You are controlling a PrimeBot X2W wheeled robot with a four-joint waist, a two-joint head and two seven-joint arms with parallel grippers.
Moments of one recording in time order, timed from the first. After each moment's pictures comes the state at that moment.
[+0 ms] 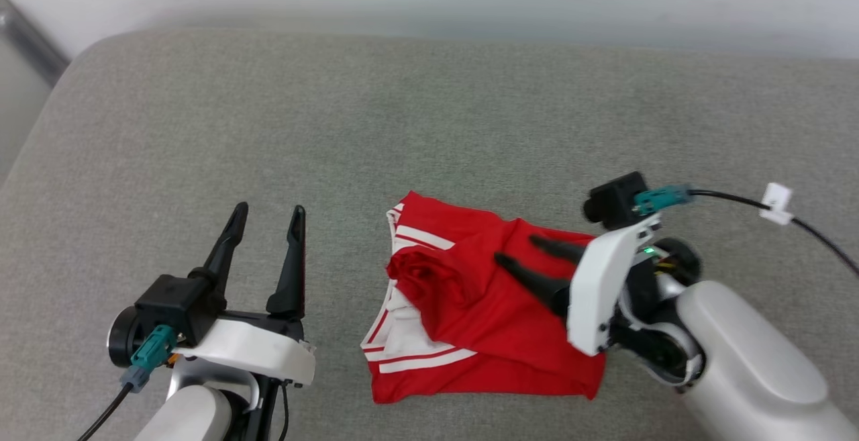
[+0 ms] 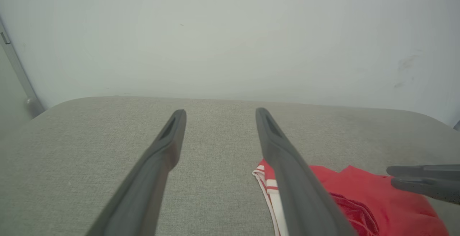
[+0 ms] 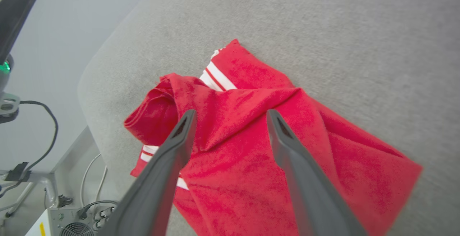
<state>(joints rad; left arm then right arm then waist) -0.21 0.44 -0.46 -0.05 -0.59 0.26 -0.25 -0.53 -0.27 0.61 0.31 0.83 0.13 0.41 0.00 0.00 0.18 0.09</state>
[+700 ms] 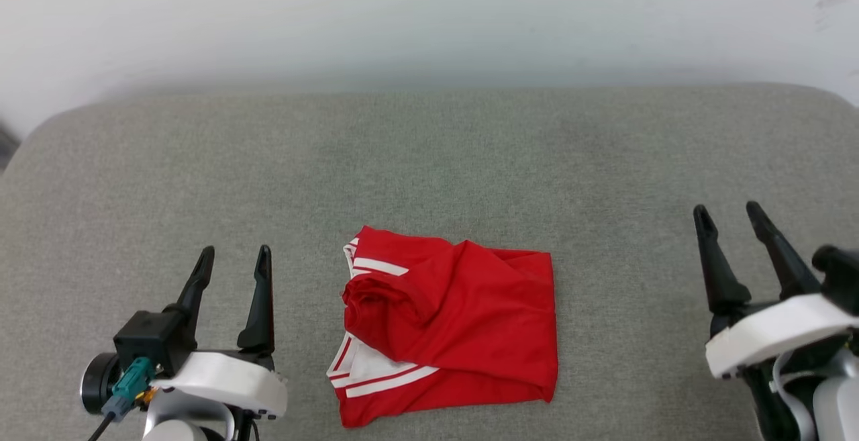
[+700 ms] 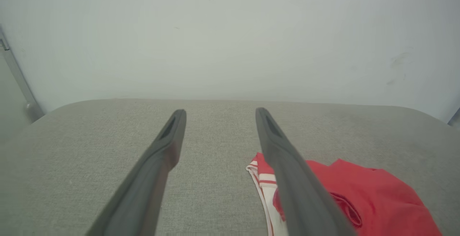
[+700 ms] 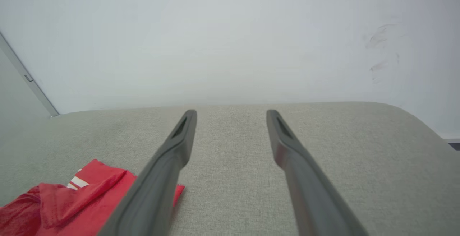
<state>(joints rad) -0.11 0.47 -0.42 -0.03 -0.60 0.30 -0.25 -0.15 -0.17 -0.02 0.04 0.31 0.13 0.03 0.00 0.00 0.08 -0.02</state>
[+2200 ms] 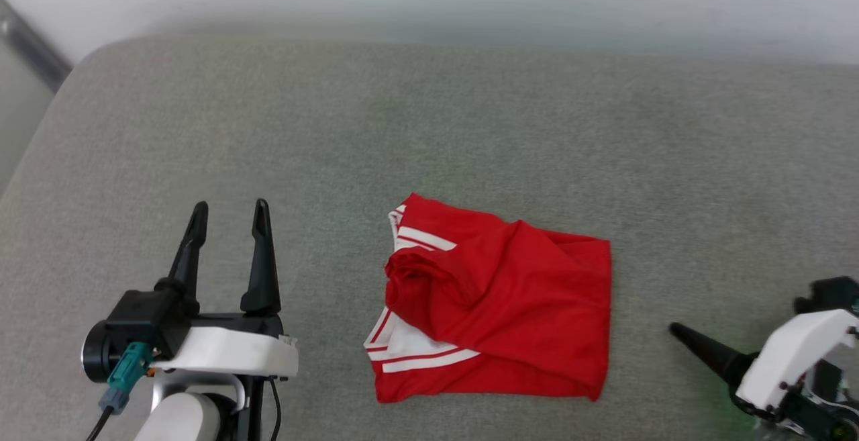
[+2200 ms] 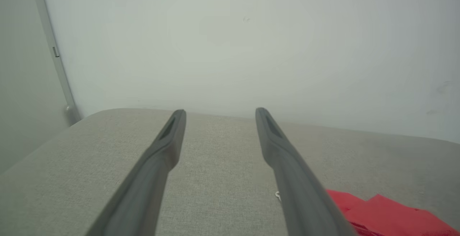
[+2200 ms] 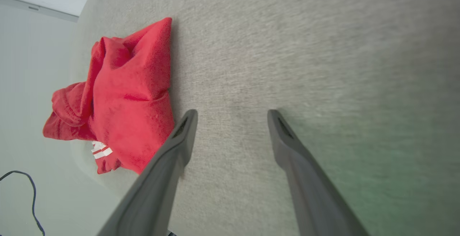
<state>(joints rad) -0.13 0.33 -0.29 -0.07 -0.47 0.25 -0.26 -0.11 -0.16 -0.21 0.18 0.78 0.13 0.78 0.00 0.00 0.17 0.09</state>
